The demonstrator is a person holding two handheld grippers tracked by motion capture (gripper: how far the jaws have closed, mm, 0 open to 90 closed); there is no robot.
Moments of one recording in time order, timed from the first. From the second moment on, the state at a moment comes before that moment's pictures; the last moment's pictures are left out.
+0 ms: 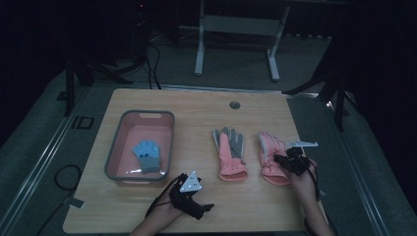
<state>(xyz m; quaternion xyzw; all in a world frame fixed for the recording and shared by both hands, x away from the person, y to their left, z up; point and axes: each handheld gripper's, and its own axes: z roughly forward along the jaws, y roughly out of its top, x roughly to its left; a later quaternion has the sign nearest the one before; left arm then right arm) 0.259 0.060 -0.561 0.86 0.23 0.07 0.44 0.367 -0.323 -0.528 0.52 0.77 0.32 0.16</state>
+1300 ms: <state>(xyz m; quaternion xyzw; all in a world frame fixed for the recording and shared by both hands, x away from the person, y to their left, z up) 0.260 0.062 -0.561 0.86 0.23 0.07 0.44 0.349 -0.209 -0.403 0.46 0.76 0.43 0.19</state>
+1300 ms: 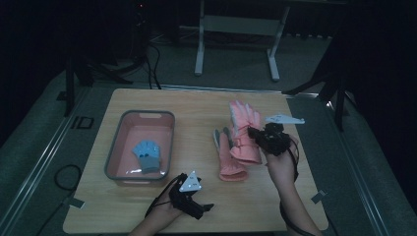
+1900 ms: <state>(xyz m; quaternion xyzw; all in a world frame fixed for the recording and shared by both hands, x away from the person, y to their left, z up) 0.259 0.062 -0.561 0.86 0.23 0.07 0.44 0.354 -0.185 -0.455 0.47 0.78 0.38 0.17</state>
